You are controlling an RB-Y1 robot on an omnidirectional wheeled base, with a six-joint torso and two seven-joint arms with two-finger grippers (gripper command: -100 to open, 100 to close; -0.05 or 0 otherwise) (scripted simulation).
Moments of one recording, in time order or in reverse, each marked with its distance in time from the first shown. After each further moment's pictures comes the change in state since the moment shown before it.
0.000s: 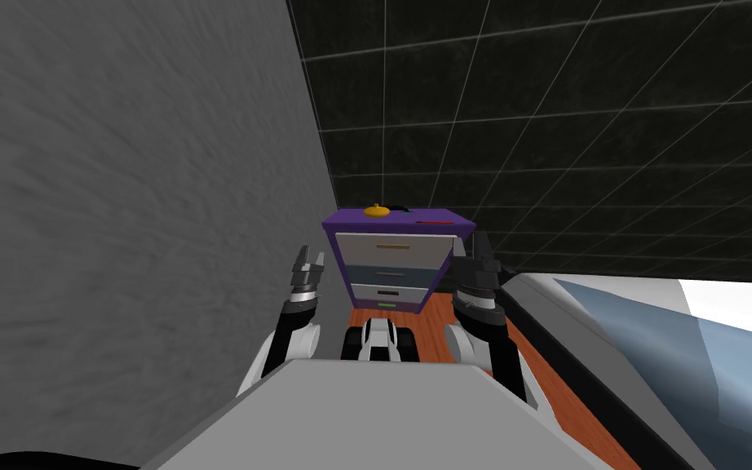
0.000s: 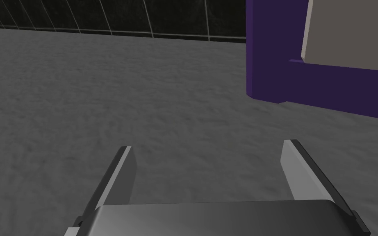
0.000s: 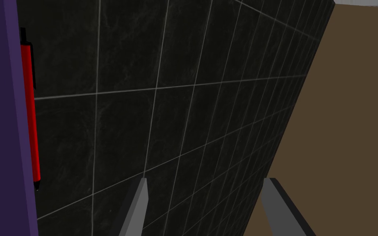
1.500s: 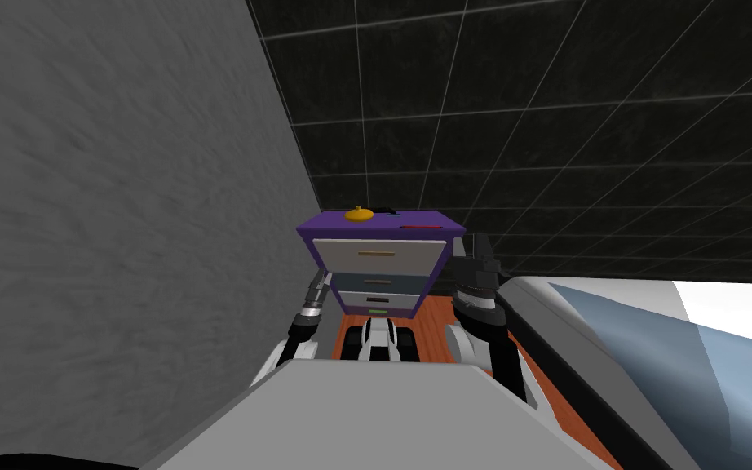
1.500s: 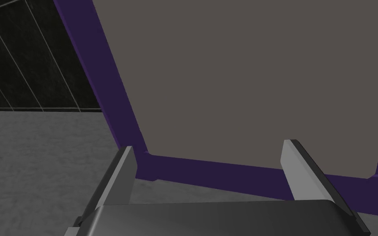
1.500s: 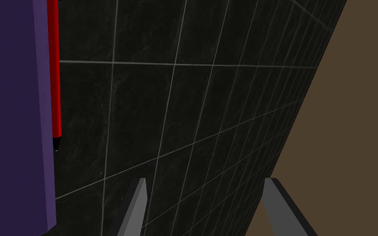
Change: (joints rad) left arm -0.025 0.145 -0.005 0.408 -0.002 -0.201 -0.017; right arm 0.000 0.000 0.000 0.000 0.000 0.000 0.000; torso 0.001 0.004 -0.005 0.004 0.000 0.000
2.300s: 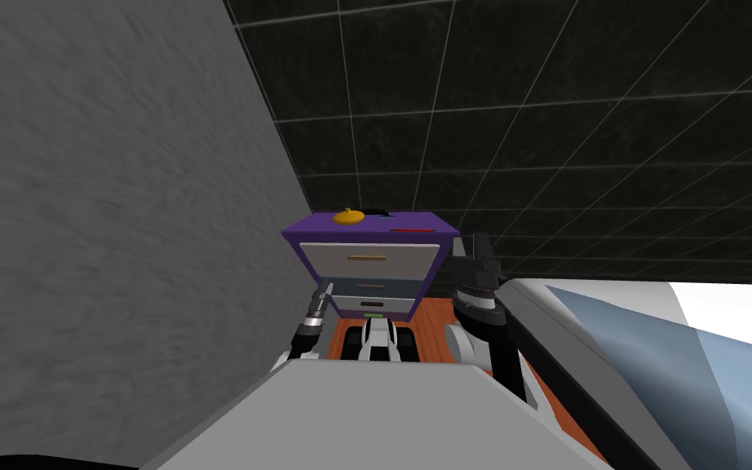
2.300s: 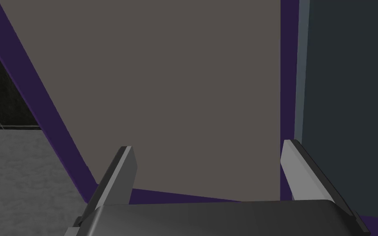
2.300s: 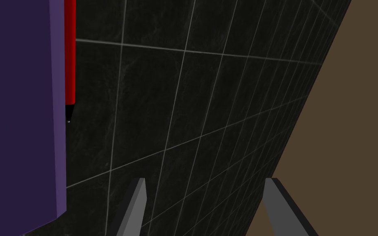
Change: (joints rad) left arm -0.012 -0.015 0.000 0.211 0.001 -0.104 -0.005; right arm 0.000 0.000 0.000 0.000 0.000 0.000 0.000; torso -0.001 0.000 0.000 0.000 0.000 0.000
